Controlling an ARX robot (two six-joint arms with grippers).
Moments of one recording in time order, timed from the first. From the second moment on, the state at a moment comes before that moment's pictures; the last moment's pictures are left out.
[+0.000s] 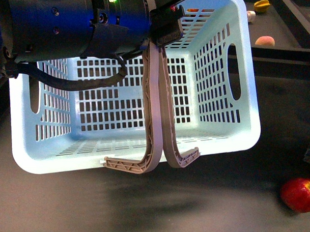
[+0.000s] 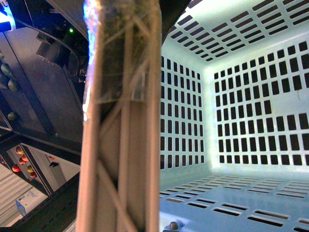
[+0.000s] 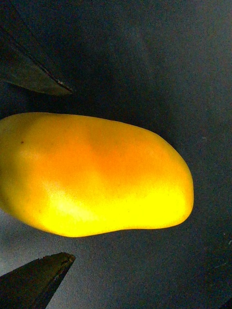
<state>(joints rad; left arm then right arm) -0.49 1.77 0.80 0.72 0.05 -0.56 -0.38 2.84 1.26 0.84 0.10 0.09</state>
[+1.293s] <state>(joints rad) -0.49 1.77 0.80 0.72 0.05 -0.56 -0.38 2.84 1.24 0.85 0.10 0.09</state>
